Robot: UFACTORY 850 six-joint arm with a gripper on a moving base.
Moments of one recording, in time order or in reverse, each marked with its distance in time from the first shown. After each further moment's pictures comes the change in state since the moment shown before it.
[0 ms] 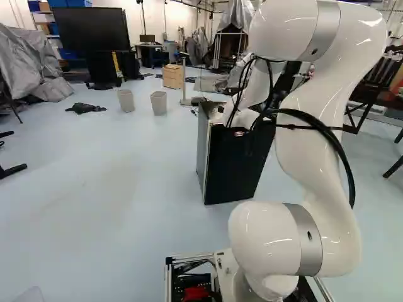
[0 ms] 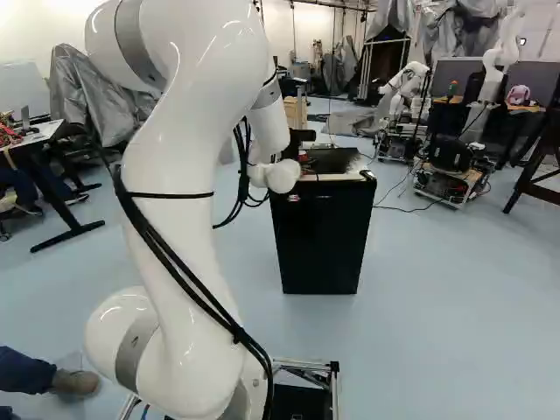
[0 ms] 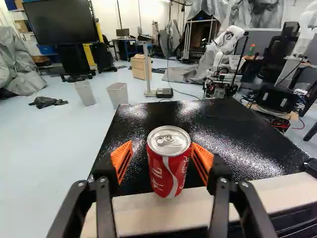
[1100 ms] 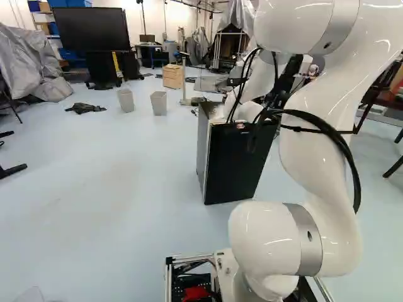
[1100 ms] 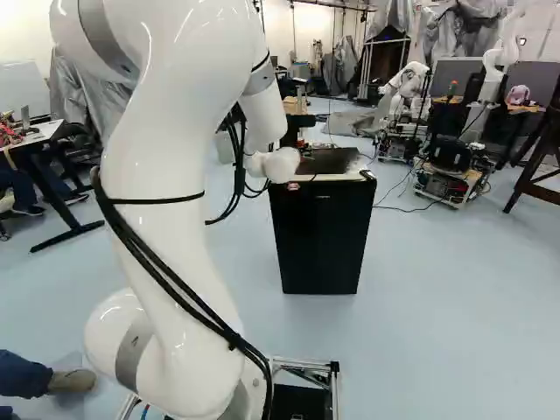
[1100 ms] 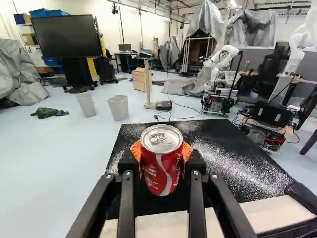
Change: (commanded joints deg) arm 0.0 5.4 0.1 0.0 0.0 0.0
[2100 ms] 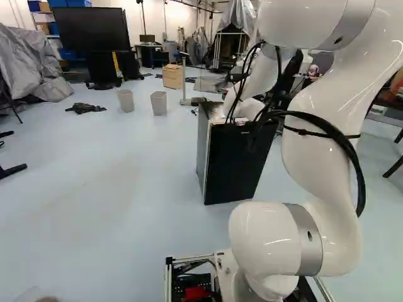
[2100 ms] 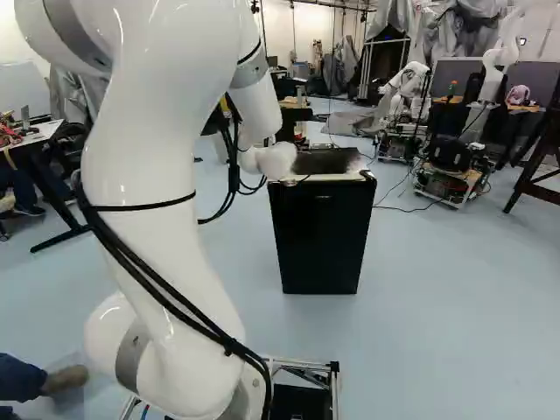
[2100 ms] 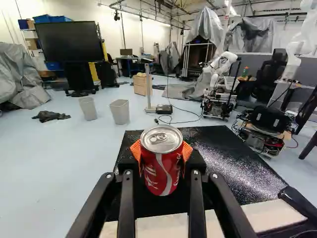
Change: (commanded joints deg) arm 0.9 4.0 3.0 0.8 -0.2 -0.4
